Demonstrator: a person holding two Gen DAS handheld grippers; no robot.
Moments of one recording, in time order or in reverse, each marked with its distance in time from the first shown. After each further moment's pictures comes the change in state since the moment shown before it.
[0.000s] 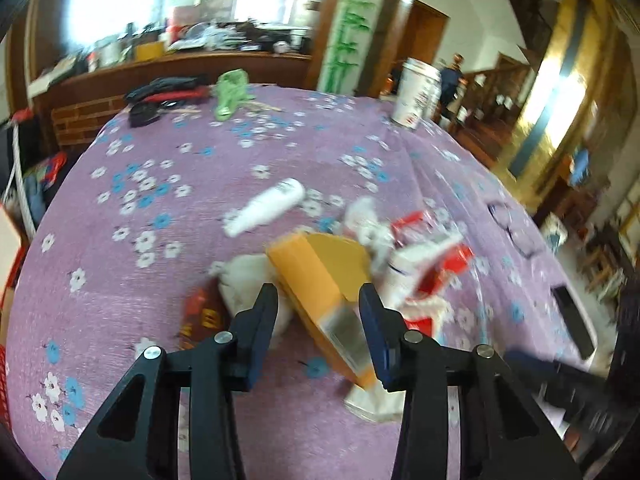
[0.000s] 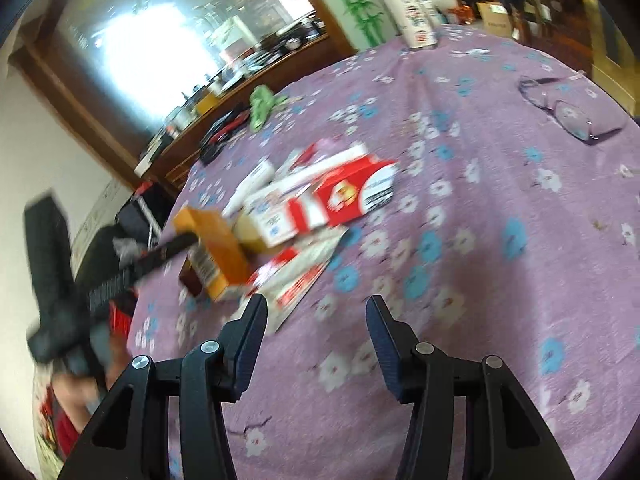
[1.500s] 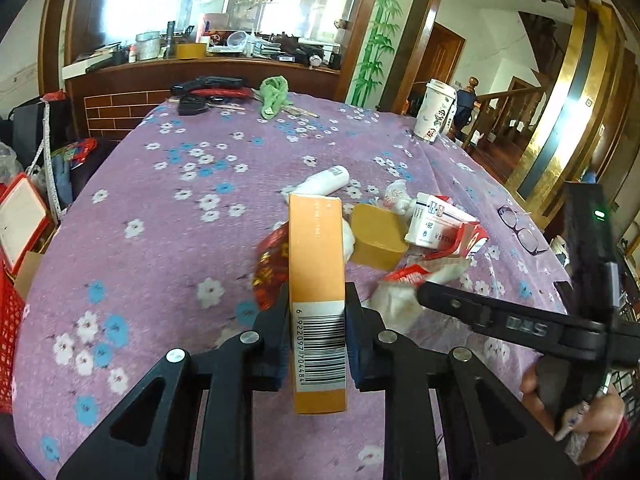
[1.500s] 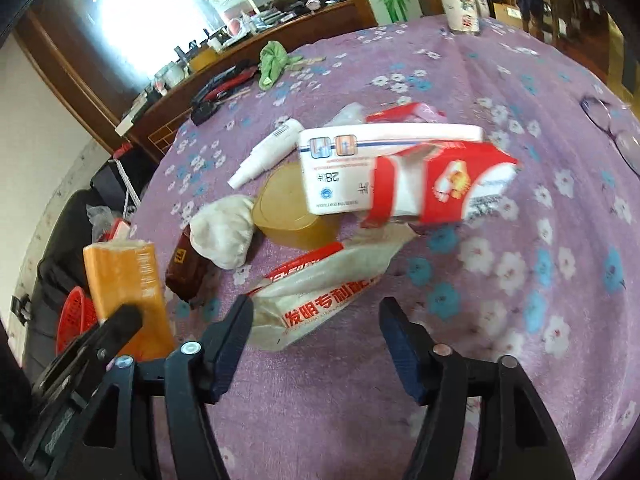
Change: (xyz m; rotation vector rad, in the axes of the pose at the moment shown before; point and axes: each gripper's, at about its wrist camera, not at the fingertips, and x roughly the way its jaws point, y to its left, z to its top) left arm -0.049 0.049 -0.051 -0.095 -0.078 0.035; right arm 0.089 0.082 -0.003 -0.120 0.088 -0.104
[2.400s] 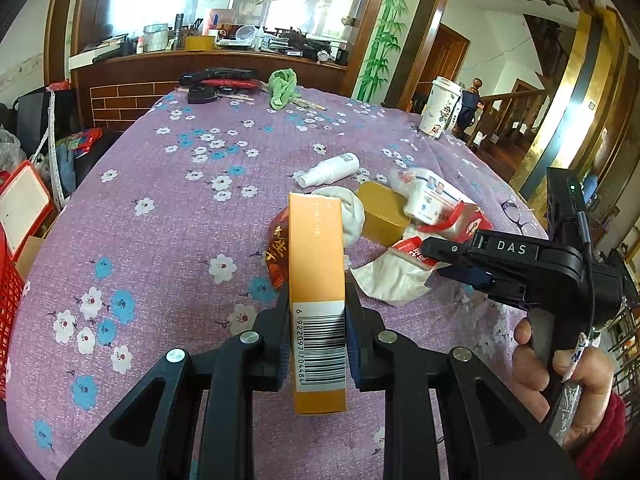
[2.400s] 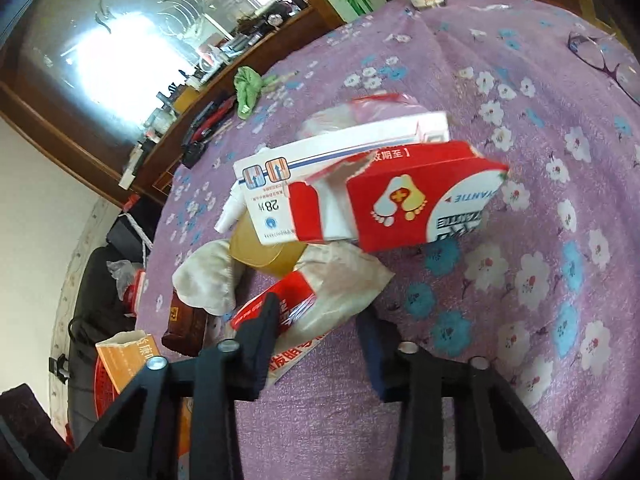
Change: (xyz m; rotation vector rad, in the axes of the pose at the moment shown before) left arm 0.000 0.011 -0.013 -0.022 0.009 -0.005; right arm 0.011 -0.036 0.012 0.178 -0.050 0.130
